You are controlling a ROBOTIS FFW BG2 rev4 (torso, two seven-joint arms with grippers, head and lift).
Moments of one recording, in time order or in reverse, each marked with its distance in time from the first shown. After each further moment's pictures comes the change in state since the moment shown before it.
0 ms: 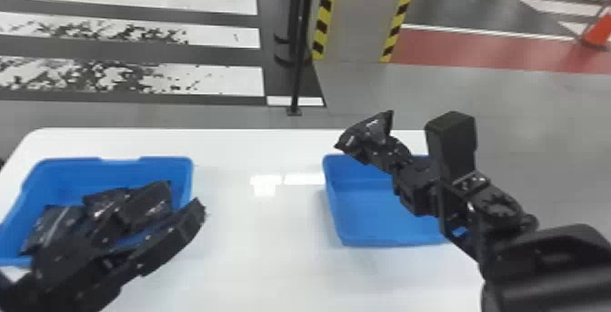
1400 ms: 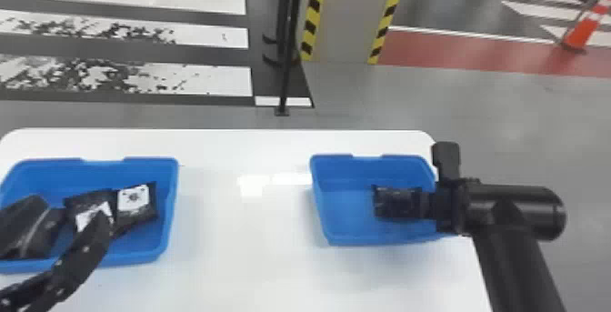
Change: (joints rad) left arm 0.202 -0.114 0.091 -0.019 -0.319 -0.365 0.179; right arm -0.518 -0.002 -0.234 0.974 -0.128 0.292 -0.048
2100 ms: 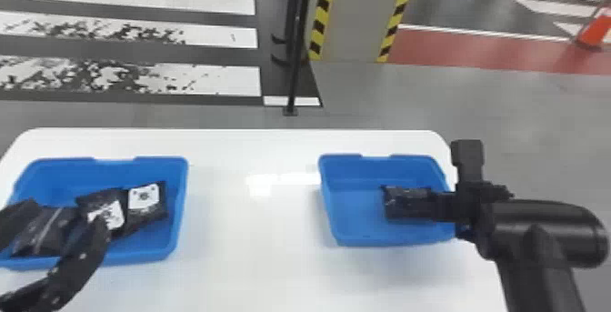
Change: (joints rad) left arm 0.064 -0.003 0.033 -0.060 -0.015 0.000 0.011; right arm 0.162 0.015 -0.010 -0.306 0.012 -0.020 0.005
